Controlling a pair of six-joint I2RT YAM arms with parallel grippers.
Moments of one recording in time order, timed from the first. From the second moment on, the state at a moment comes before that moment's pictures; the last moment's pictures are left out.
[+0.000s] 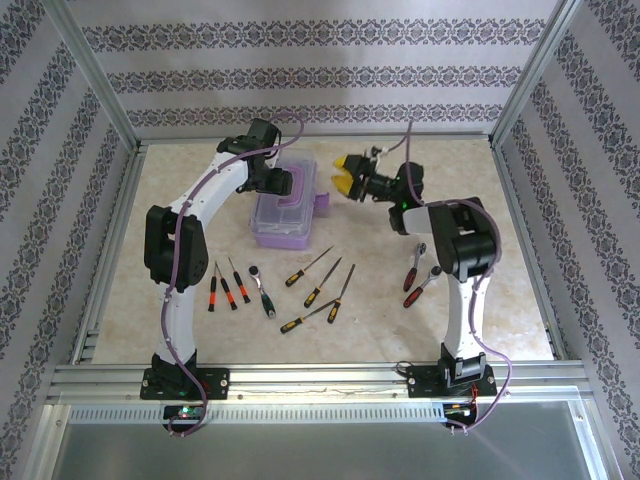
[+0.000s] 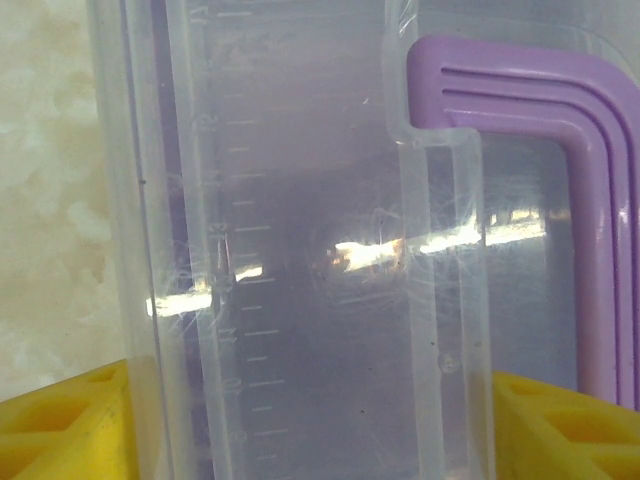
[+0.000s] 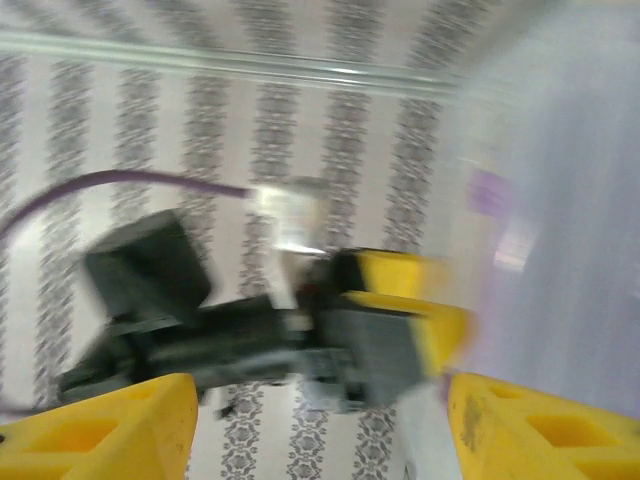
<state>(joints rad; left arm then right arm) -0.30 2.12 1.92 -0.96 0.00 -0.19 0.20 2.10 1.16 1.19 -0.98 1.63</state>
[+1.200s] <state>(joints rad) -0.46 2.40 2.48 -1.25 0.00 -0.24 0.19 1.43 0.93 -0.13 -0.23 0.46</state>
